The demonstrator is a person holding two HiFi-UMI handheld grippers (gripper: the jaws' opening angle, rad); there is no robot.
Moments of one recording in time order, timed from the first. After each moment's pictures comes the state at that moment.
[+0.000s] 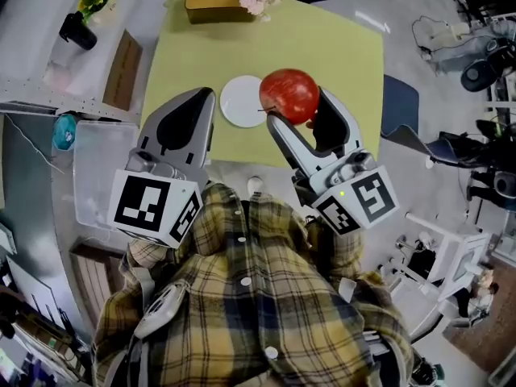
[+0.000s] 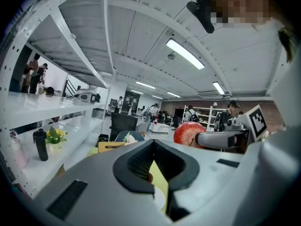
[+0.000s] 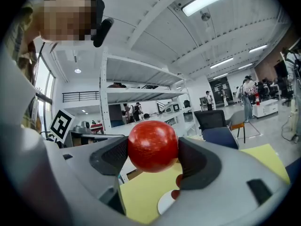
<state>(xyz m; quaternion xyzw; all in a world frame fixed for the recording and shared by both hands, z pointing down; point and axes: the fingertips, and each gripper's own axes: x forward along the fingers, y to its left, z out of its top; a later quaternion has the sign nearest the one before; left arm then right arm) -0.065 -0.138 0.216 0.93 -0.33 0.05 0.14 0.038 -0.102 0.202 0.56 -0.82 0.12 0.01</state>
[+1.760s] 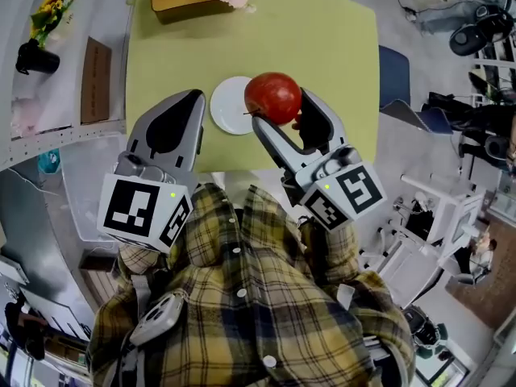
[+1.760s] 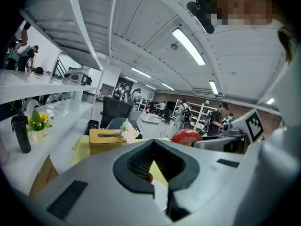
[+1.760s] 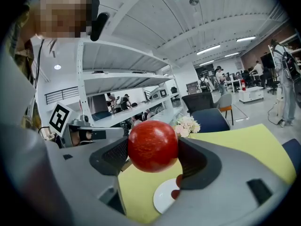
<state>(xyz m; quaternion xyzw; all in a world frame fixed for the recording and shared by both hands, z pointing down) -0.050 -0.215 0.273 0.94 -0.26 0.09 0.20 0.044 -0.168 0.274 0.60 -0.77 0.21 0.05</state>
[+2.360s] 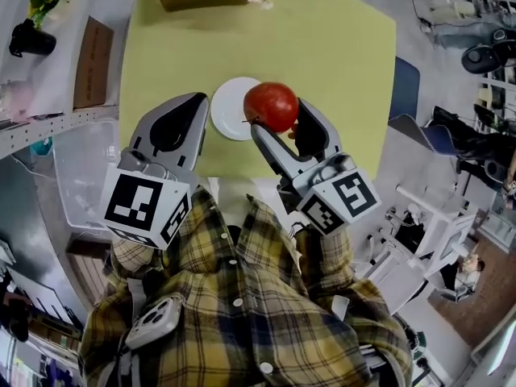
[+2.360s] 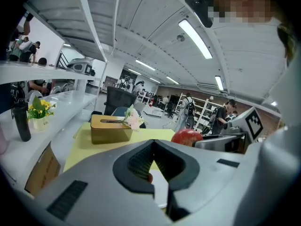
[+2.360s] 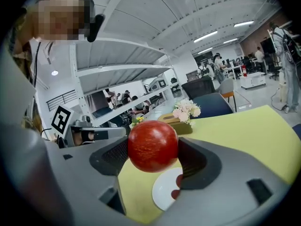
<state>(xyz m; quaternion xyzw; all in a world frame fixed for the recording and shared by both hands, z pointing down) -0.039 -0.224 0.333 0.93 -0.26 0.13 0.23 0.051 -0.178 0.336 0.57 -0.77 0.27 0.05</state>
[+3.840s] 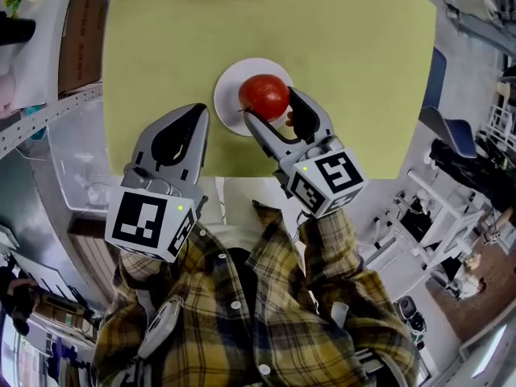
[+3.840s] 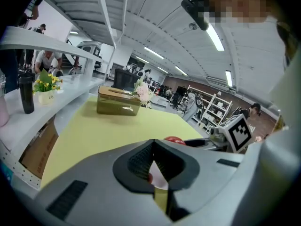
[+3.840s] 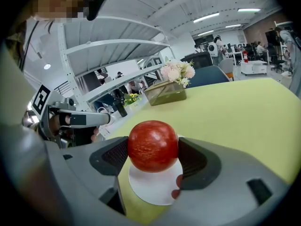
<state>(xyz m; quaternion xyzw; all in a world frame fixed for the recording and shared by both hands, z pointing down) -0.047 -0.205 0.437 0.90 -0.28 0.18 0.29 0.045 -0.180 0.485 0.55 -0.76 0.34 0.13</state>
